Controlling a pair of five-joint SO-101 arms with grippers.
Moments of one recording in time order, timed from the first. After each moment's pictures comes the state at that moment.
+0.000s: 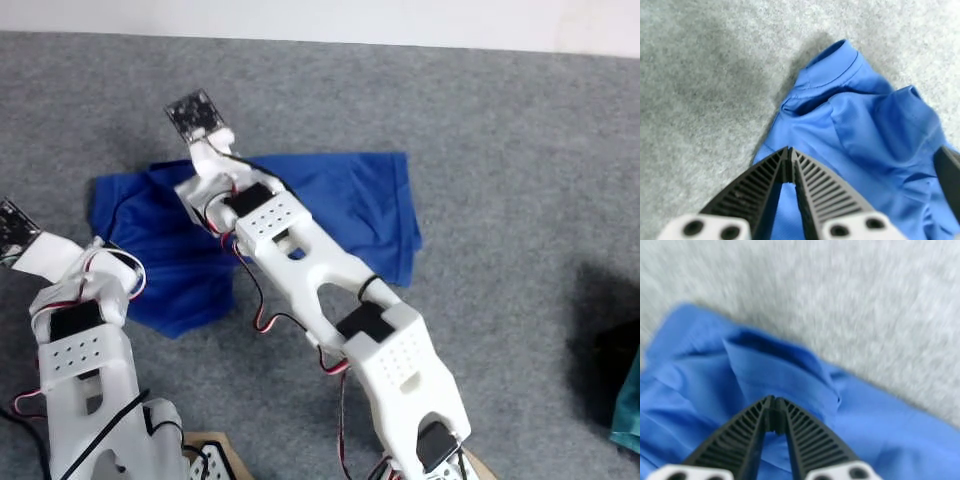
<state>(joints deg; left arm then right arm) -28.3 -49.2 67.6 35.0 31.7 -45.1 35.5 -20.9 32.7 -0.9</state>
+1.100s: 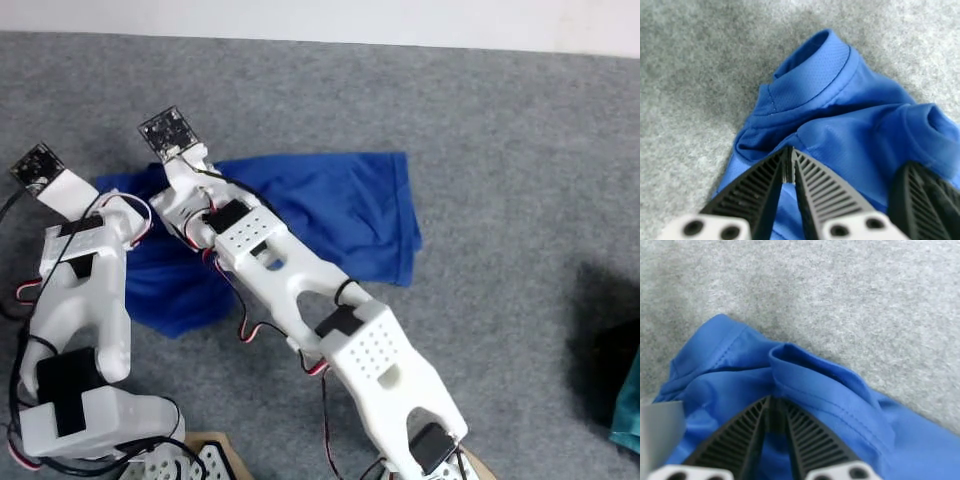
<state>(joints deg) -24.5 -3.6 39.2 30.5 31.7 -48.9 45.5 -28.2 25.2 -0.9</state>
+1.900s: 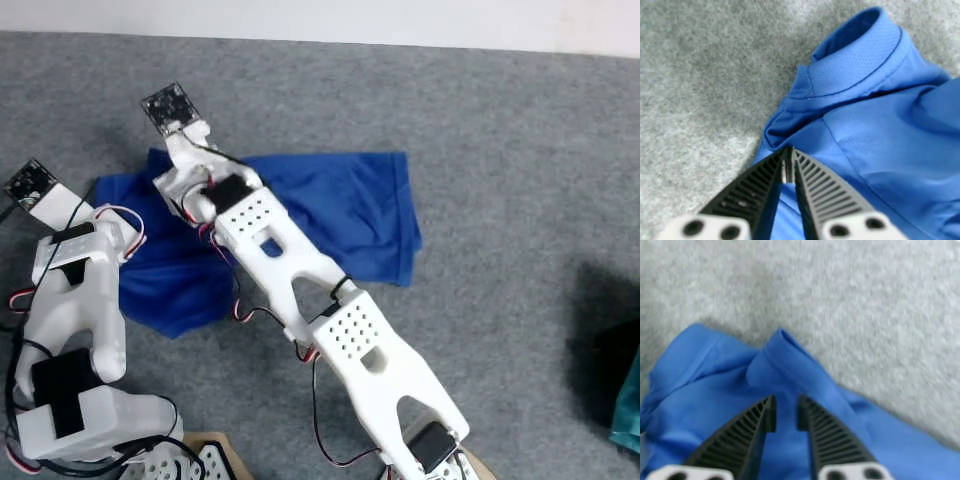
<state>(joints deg) -27.1 -3.6 41.1 33.8 31.6 -46.7 61.8 -65.5 50.8 -0.9</state>
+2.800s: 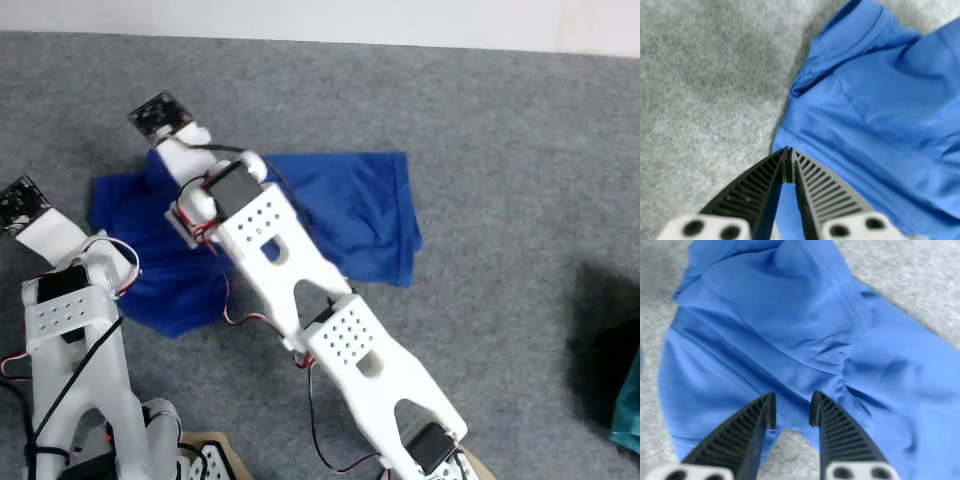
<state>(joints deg) -29.0 -34.7 56.5 44.9 23.0 -49.2 61.7 -94.2 100.4 2.4</state>
